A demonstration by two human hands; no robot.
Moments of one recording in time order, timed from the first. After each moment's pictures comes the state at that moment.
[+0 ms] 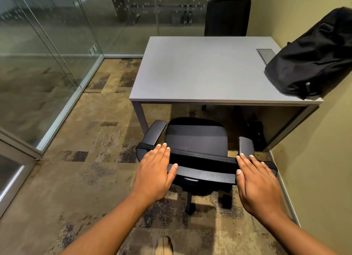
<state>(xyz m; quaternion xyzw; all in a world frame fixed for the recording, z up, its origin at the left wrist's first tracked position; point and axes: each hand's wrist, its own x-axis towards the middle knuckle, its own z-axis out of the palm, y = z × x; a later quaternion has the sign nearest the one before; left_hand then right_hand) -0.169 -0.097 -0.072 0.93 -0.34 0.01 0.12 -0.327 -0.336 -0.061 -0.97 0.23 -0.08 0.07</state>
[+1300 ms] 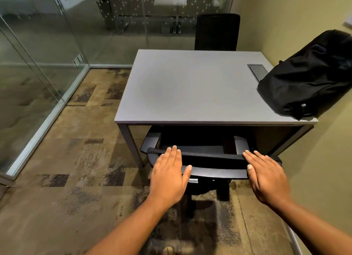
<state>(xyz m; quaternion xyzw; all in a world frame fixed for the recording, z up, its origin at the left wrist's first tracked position) -0.063 -0.212 -0.087 0.93 -0.34 0.02 0.16 -0.209 -0.467 -0.066 -0.97 0.21 -0.08 0.05</state>
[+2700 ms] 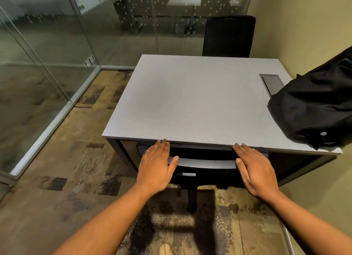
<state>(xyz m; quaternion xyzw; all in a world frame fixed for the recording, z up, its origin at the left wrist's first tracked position) 0.059 -0.335 -0.072 0.95 -0.29 0.02 0.14 -0.074 -0.613 -0.065 -0.98 0.11 -0.11 0.12</state>
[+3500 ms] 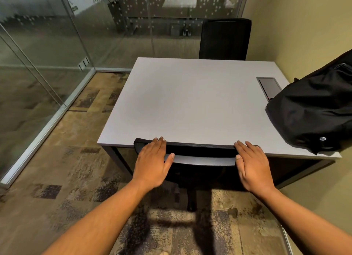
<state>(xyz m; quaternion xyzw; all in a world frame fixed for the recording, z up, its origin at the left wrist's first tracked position) 0.111 -0.342 -0.073 0.94 -0.31 0.01 0.12 -0.034 -0.624 -0.072 -0.97 0.17 -0.11 0.10</state>
